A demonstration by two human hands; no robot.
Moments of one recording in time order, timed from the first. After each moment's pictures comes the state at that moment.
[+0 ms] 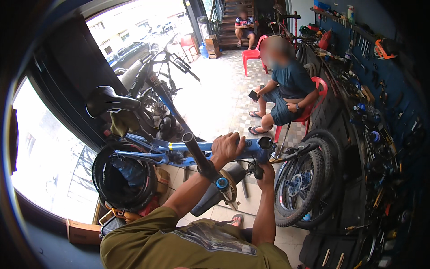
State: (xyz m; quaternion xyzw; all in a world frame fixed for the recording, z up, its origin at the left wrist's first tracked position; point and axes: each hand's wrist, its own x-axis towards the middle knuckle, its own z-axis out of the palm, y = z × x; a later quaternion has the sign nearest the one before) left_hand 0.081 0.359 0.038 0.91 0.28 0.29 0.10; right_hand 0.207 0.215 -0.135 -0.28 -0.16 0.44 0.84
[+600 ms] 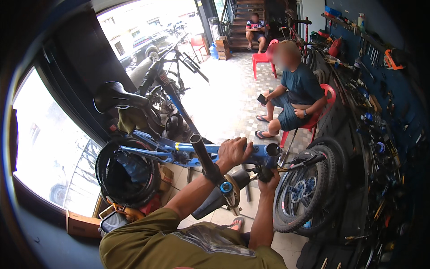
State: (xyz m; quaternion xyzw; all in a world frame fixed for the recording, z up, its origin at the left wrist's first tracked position) left_hand 0.077 0.359 0.038 0.91 0.26 0.30 0.08; right_hand 0.202 0.231 -0.147 -0.06 0.00 0.46 0.89
